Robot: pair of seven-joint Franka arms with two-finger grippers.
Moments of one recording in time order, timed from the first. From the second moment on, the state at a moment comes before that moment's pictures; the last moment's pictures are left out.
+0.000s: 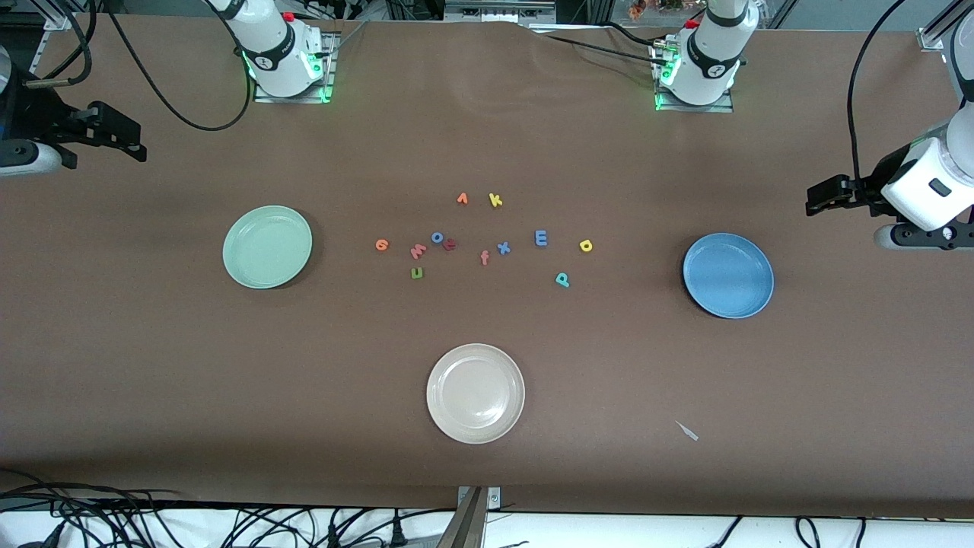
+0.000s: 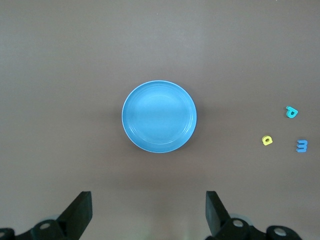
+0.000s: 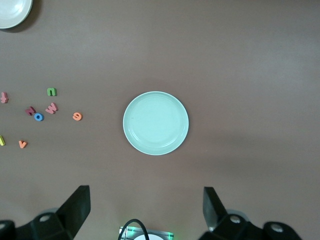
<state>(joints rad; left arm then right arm) 0.09 0.11 -0.10 -1.57 0.03 1.52 -0.02 0.09 -0.01 -0.05 -1.55 0.00 1.46 -0.08</state>
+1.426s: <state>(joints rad) 0.09 0.11 -0.11 -1.57 0.03 1.54 -0.02 0.08 0.00 -0.07 -1.55 -0.01 1.48 -0.08</state>
